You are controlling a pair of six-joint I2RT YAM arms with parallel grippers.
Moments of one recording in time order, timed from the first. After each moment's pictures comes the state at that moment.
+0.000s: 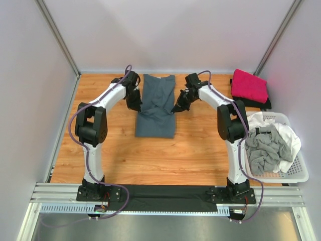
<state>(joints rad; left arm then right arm) -0.31 2.07 1.70 -0.81 0.10 -0.48 0.34 2.24 1.81 -0.72 -0.50 0.79</state>
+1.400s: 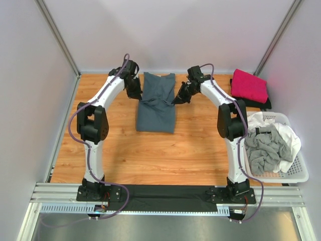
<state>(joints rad) -0.29 2.13 1.95 -0.87 0.12 -0.46 0.31 2.29 1.98 -0.76 -0.51 0.79</state>
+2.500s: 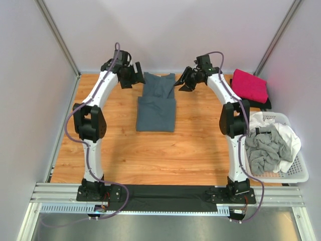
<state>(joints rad) -0.23 2.18 2.11 -0.81 0.16 -0.46 0.23 2.38 2.22 -0.70 -0.51 0.77</state>
